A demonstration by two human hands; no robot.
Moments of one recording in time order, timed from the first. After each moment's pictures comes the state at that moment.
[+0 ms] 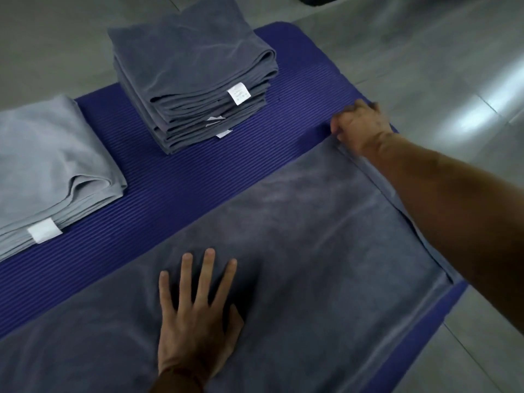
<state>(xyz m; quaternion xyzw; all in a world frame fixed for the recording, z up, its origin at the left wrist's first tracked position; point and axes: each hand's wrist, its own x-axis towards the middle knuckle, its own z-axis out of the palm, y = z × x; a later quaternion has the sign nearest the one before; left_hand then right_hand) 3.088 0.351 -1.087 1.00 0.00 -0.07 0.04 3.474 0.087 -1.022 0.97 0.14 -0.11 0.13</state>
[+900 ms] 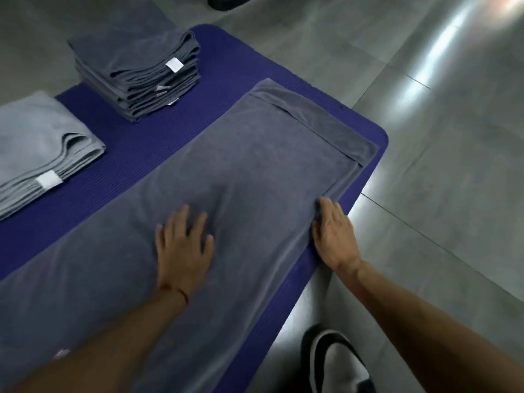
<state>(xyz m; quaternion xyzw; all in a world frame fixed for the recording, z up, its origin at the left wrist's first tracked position) 3.008 0.348 -1.075 0.99 -0.01 -0.03 0.17 3.011 0.028 -1.072 0.98 -0.07 -0.02 -0.17</state>
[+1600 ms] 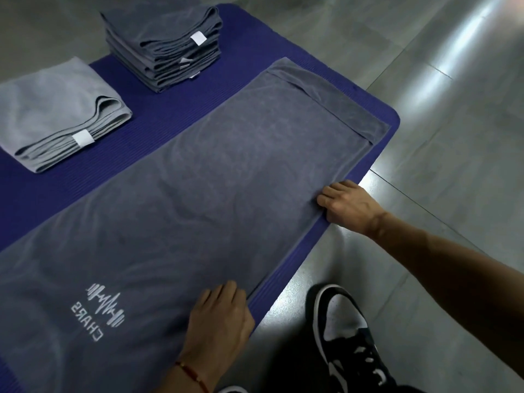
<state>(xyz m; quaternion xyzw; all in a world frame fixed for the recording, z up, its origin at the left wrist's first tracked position) 2.818 0.329 -1.062 0.98 -0.18 0.01 0.12 3.011 0.004 -1.030 0.93 0.34 -0.04 0.11</state>
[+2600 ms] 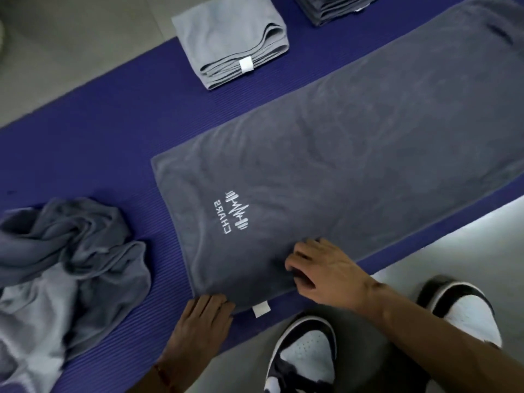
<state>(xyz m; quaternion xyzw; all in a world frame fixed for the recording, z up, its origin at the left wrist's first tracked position) 2.623 0.492 -1.077 1.00 -0.09 0.02 0.01 2.836 0.243 -1.075 0.82 0.51 -0.13 -0.21</state>
